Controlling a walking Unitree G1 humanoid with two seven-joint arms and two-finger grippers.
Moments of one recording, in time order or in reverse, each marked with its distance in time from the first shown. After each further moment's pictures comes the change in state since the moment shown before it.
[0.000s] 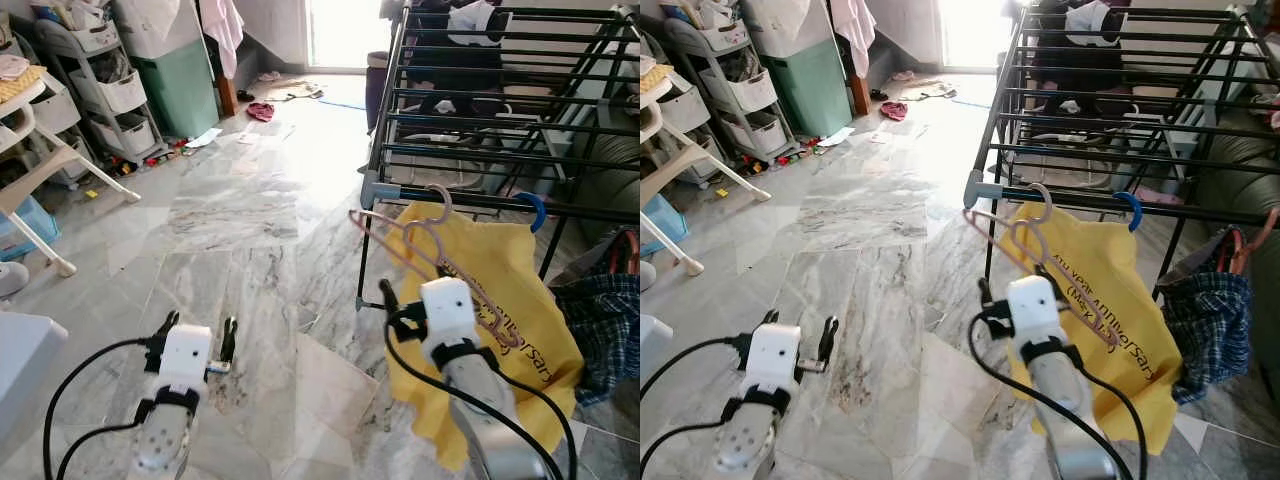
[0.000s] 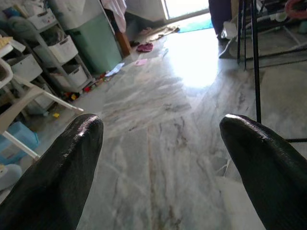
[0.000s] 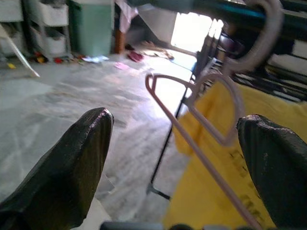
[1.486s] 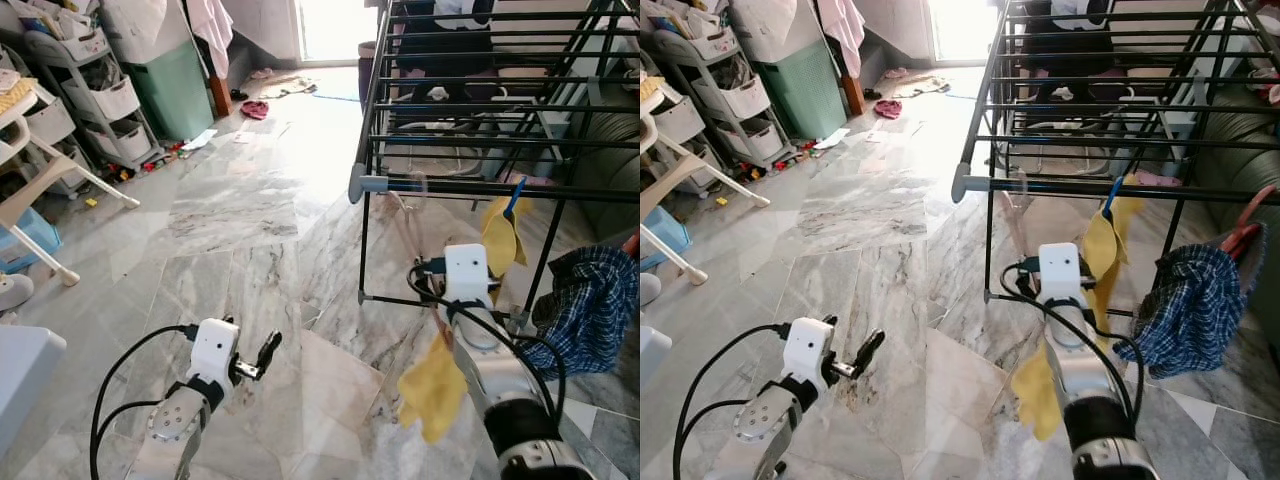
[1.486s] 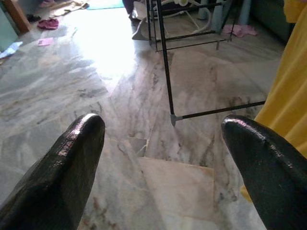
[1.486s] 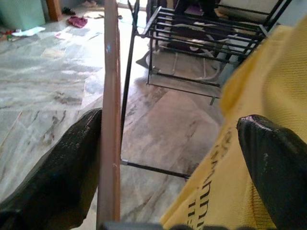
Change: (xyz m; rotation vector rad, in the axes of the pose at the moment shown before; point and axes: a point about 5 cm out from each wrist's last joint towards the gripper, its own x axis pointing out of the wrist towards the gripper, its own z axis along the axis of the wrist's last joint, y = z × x) left arm 0.029 -0.026 -0.011 -0.160 0.053 -0.367; right arm 0.061 -0.043 -0.020 0.036 0.153 -0.219
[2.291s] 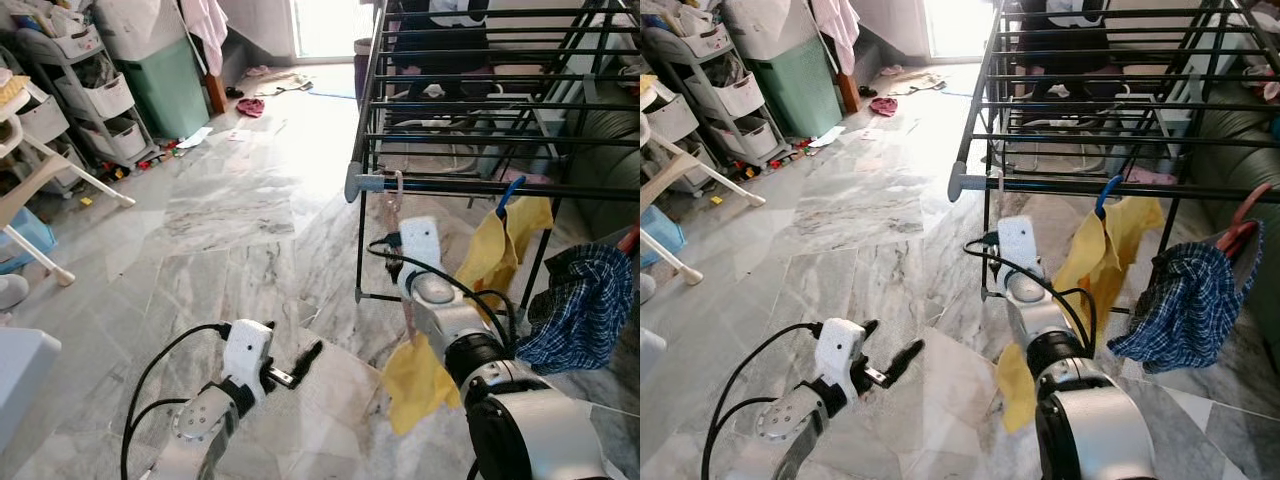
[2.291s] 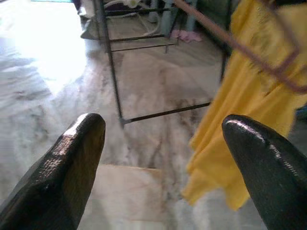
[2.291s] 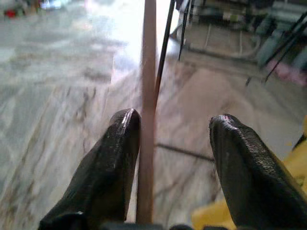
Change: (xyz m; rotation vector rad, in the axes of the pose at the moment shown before) left arm 0.004 -0.036 0.011 -0.093 -0.008 -0.189; right arm 0.036 0.048 0.030 0.015 0.122 0.122
